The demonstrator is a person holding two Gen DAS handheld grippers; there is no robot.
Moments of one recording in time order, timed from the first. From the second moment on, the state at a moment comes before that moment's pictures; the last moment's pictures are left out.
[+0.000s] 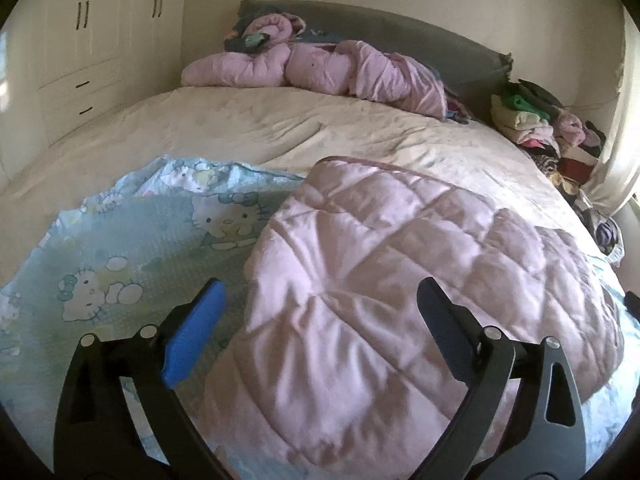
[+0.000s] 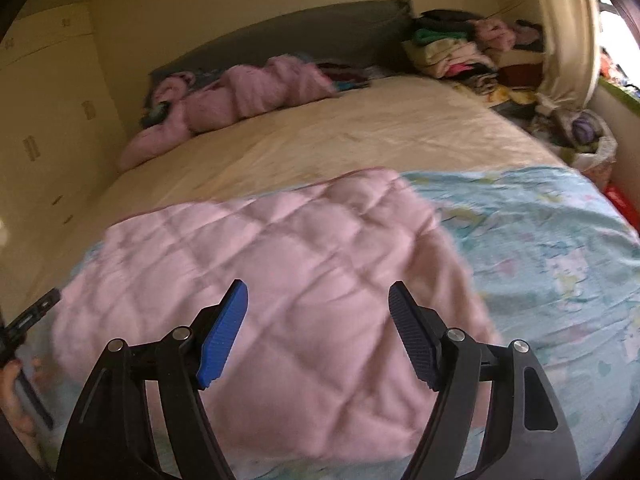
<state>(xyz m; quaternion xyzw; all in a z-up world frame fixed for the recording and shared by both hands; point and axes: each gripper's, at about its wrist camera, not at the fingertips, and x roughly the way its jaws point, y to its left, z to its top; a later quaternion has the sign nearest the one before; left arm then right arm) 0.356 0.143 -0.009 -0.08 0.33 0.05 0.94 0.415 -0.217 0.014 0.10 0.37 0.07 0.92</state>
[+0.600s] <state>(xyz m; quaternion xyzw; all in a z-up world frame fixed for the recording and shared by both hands) 0.346 0.070 -0.064 0.02 0.40 0.00 0.91 0.441 -0.100 -0.037 -0.03 0.45 0.10 0.89</state>
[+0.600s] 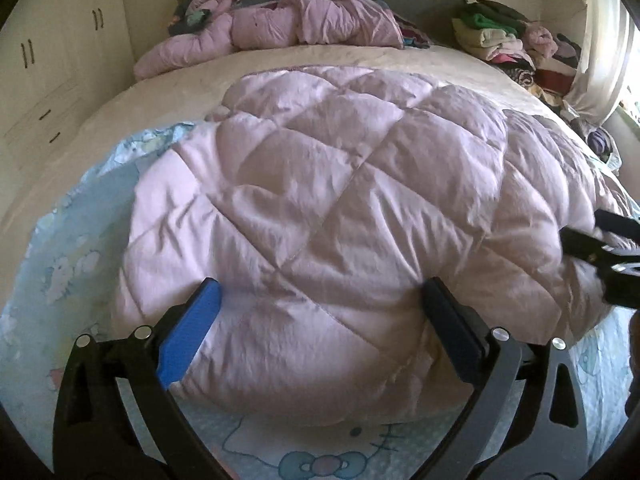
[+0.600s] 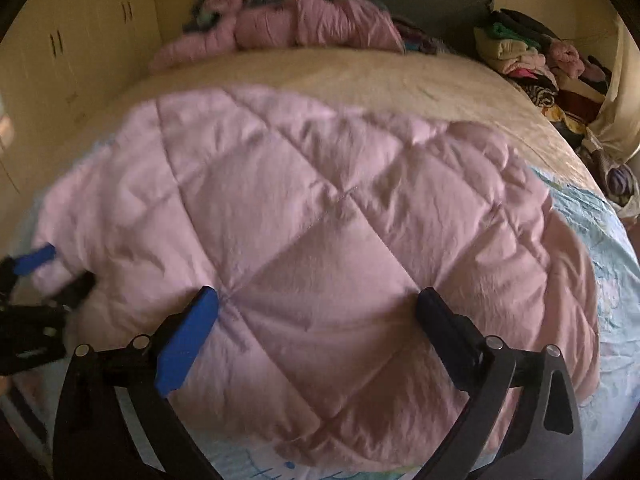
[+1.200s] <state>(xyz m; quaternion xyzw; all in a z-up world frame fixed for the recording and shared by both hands) 0.325 0.088 -0.044 -0.02 0.38 -0.01 0.93 0.396 -0.138 -0.016 0.05 0.41 0.11 0.91</state>
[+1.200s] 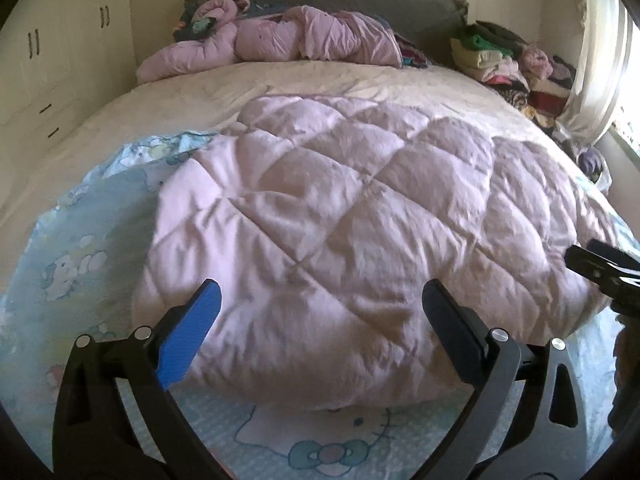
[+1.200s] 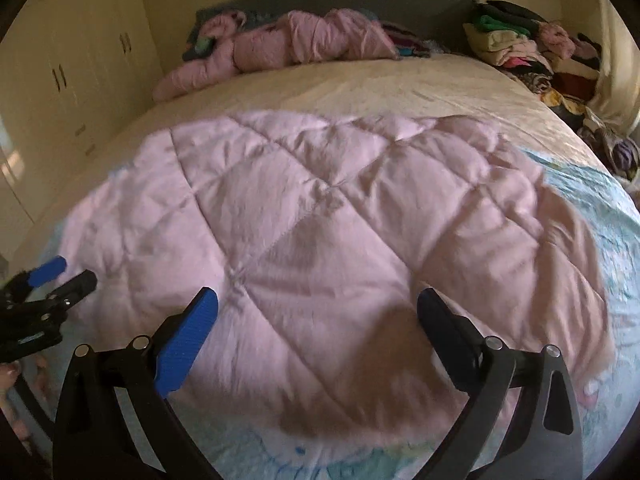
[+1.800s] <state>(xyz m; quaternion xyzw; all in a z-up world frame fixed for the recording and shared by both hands) 0.302 0.137 -0.016 -0.04 0.35 0.05 0.93 0.347 -0.222 0.012 0.13 0.39 0.07 0.91</state>
